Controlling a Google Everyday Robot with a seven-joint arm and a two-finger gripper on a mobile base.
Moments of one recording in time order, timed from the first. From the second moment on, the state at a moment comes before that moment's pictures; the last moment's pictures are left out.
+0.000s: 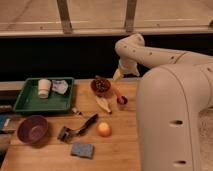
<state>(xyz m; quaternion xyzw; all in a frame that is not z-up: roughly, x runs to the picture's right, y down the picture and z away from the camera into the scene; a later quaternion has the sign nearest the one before) 0.128 -0.062 0.846 -0.17 0.17 0.58 0.78</state>
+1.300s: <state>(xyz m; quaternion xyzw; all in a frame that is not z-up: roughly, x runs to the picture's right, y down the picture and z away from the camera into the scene) -0.091 -0.065 0.825 -0.20 -0.02 0.45 0.87</state>
